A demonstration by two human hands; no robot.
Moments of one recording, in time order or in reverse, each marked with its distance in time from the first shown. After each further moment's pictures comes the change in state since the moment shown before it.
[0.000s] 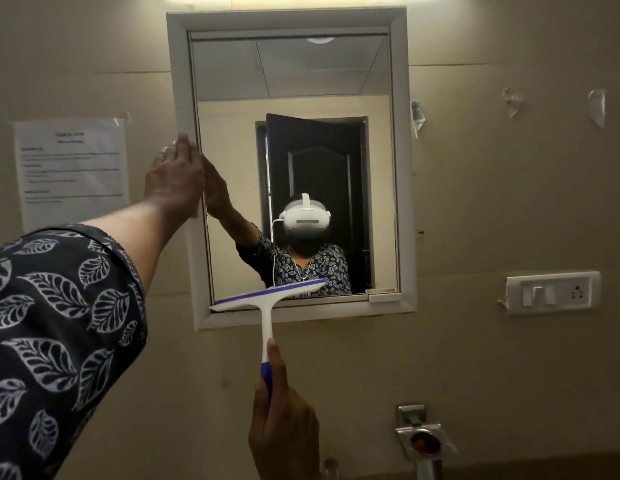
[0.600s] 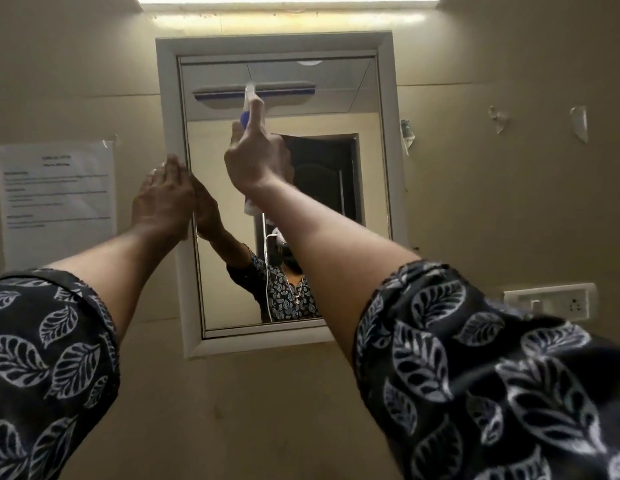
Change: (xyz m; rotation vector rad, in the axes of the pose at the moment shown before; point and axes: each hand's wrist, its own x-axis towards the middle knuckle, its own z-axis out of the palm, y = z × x) left_hand 0.007 0.000 0.013 -0.055 0.070 -0.022; right_hand 0.295 -0.135 -0.077 0.129 0.216 -0.186
